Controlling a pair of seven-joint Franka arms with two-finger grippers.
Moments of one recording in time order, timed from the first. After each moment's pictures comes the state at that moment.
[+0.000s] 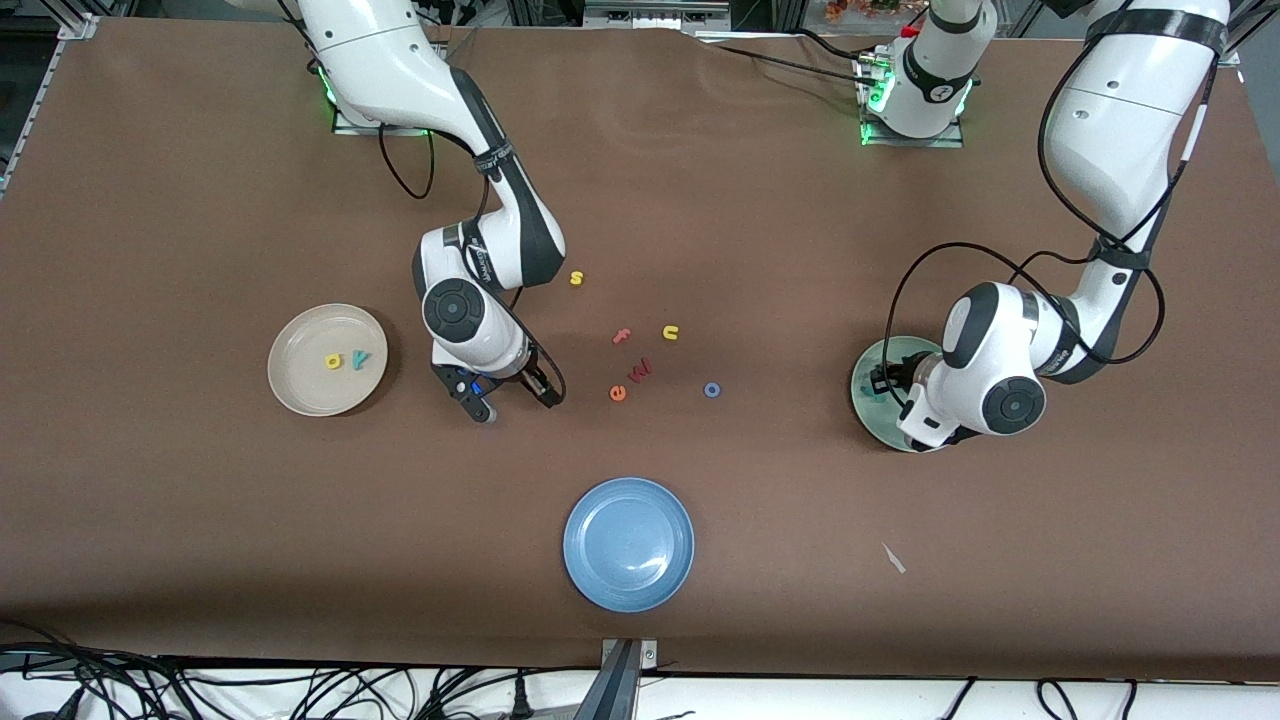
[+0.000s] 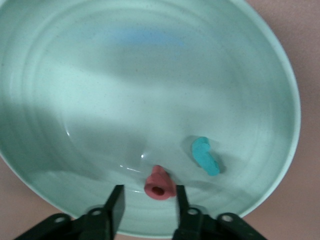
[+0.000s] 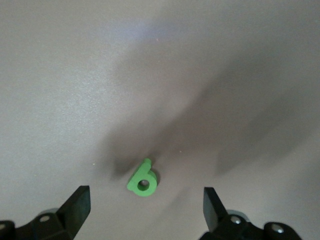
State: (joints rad) left arm 0.09 0.69 -0.27 -1.71 0.08 1.95 -0.52; right arm 0.78 0.71 -0.30 -1.66 0.39 2.28 1.12
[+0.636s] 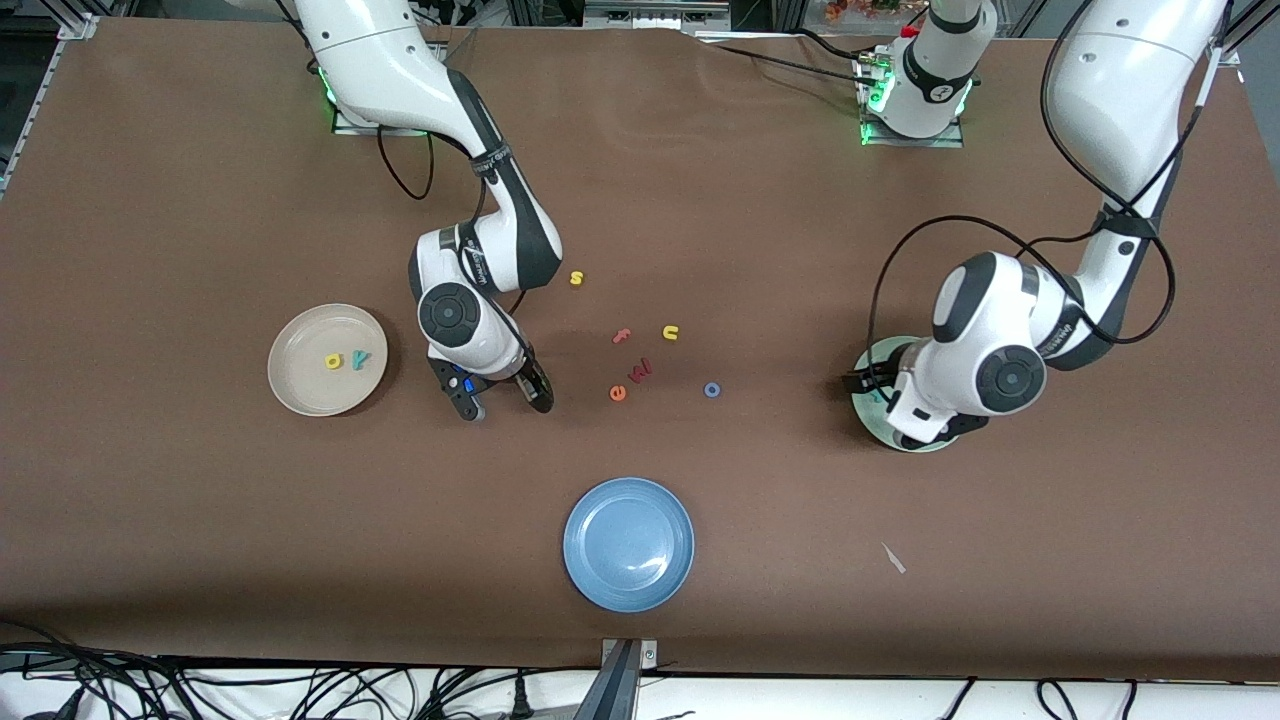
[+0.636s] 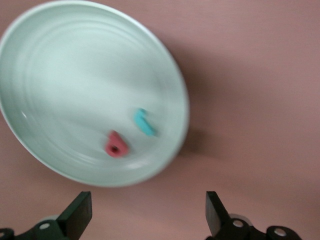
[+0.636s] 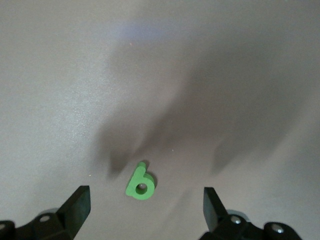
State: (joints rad) left arm 0.09 0.58 -0.40 -1.68 0.08 1.92 -0.70; right arm 0.77 0.71 -0.30 -1.66 0.40 2.27 1.27
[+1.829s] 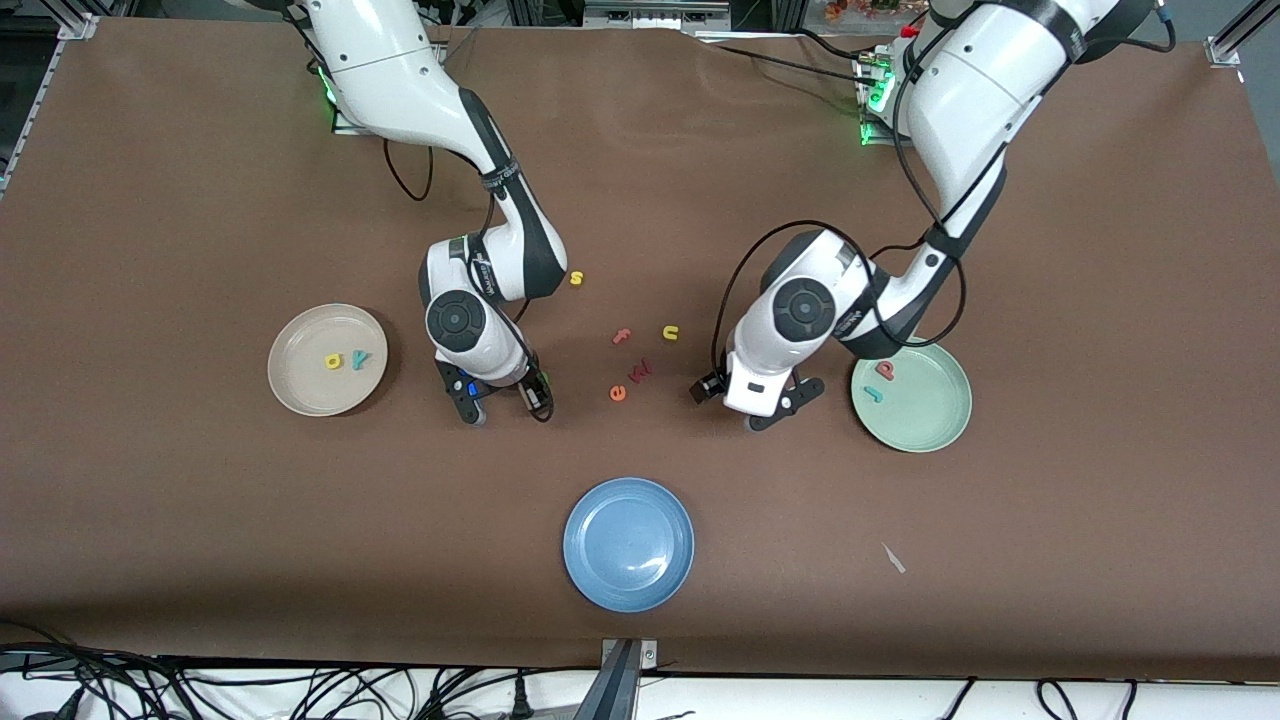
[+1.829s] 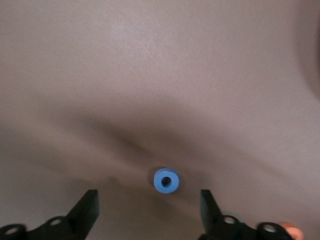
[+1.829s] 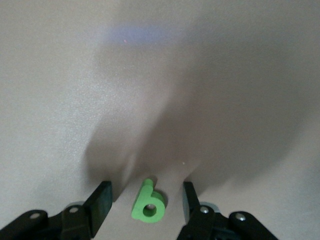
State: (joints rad) left arm -0.20 0.77 -0.43 -1.62 0.26 2.32 -1.21; right arm 0.78 0.77 -0.30 -1.65 0.43 2.34 1.30
